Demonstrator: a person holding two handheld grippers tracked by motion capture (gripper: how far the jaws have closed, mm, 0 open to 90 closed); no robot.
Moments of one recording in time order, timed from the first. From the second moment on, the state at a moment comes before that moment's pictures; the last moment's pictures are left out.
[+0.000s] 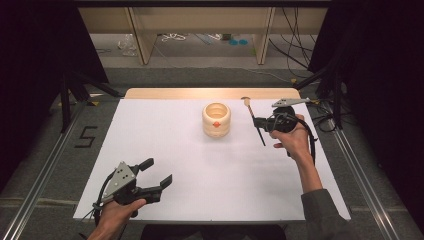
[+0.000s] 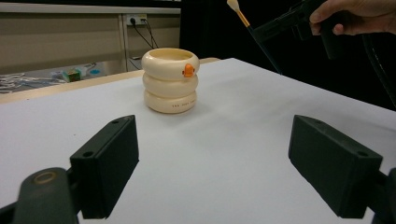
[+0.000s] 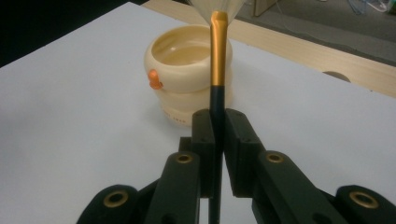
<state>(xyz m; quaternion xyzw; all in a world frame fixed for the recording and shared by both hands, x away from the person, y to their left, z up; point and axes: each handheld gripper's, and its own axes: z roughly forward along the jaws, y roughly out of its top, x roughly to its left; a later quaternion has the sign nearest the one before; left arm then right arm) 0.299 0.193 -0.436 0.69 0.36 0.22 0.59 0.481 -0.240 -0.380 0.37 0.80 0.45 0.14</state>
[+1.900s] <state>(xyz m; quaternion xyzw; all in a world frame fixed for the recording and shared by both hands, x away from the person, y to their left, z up) 0.299 0.195 -0.435 0.69 0.36 0.23 0.59 0.495 -0.217 -0.368 0.36 0.76 0.52 0.16</state>
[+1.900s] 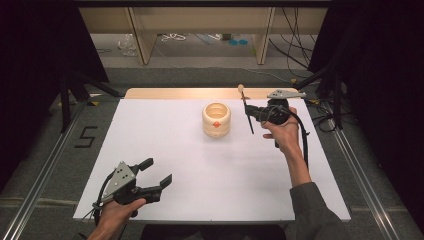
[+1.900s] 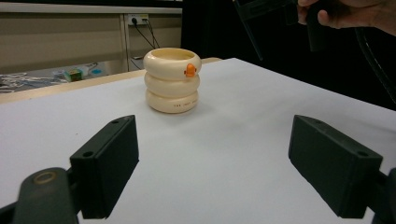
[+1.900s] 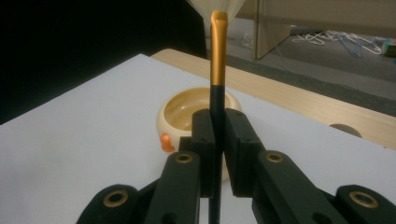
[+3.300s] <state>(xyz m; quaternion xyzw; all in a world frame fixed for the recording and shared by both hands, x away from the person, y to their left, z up) 0.299 0.195 -0.435 0.69 0.36 0.22 0.59 0.521 -0.205 -0.362 0.37 0.74 0.54 0.18</state>
